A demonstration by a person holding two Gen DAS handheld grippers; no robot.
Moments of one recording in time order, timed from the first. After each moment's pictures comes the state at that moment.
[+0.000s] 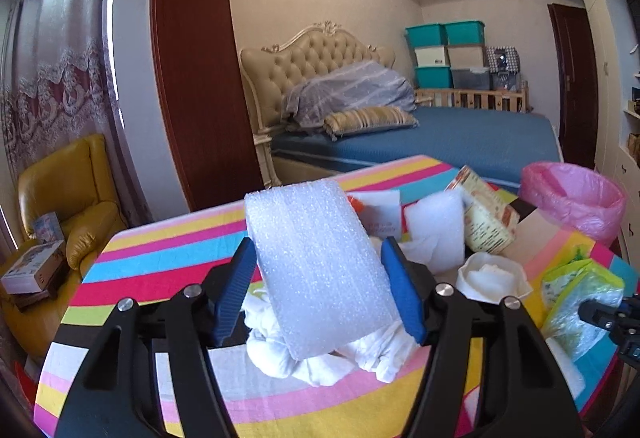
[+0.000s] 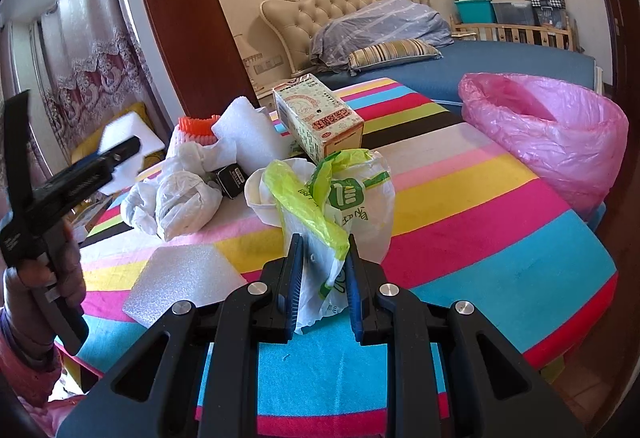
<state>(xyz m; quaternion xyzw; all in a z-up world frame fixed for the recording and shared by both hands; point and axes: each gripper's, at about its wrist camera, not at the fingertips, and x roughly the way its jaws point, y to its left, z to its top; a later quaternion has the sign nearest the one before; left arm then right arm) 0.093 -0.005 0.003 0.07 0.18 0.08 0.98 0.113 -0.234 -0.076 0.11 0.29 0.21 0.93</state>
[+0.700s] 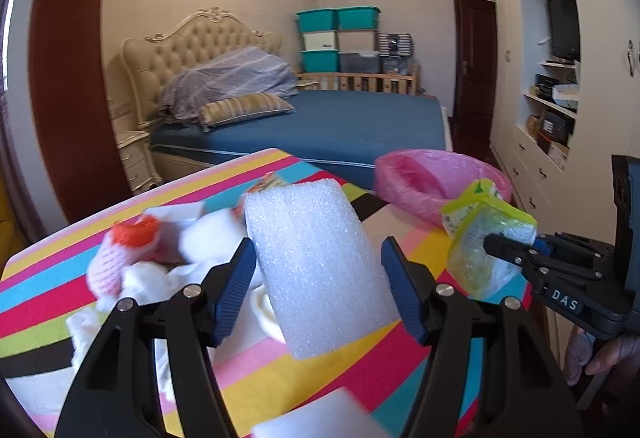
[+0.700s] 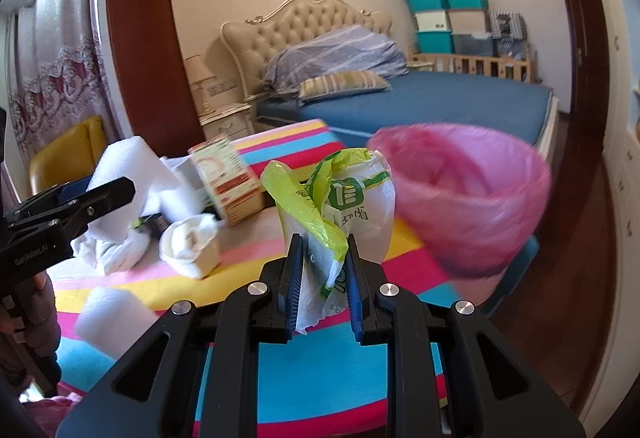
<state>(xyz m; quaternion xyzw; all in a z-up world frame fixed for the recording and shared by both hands) 0.124 -0.128 0.009 0.07 0.23 -0.14 0.96 0.135 -0.312 -0.039 0.06 0.25 0.11 0.96</state>
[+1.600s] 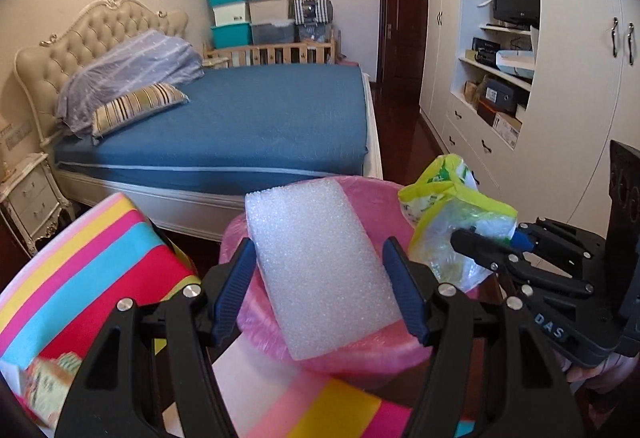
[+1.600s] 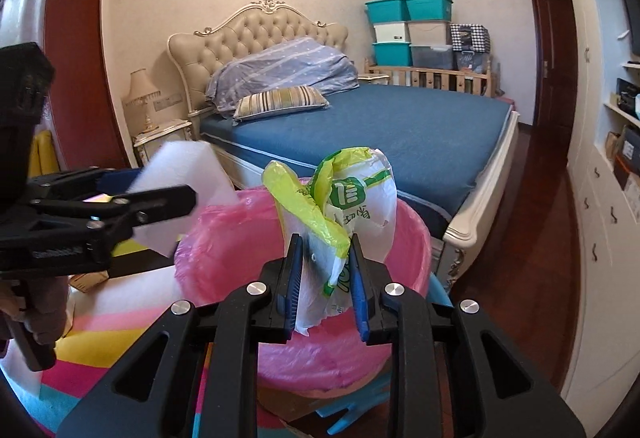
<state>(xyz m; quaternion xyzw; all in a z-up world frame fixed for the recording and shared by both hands) 0.330 -0.345 -0.010 0.09 0.29 -0.27 0.91 0.254 -0.455 -0.037 0.05 0.25 0.05 0.97</state>
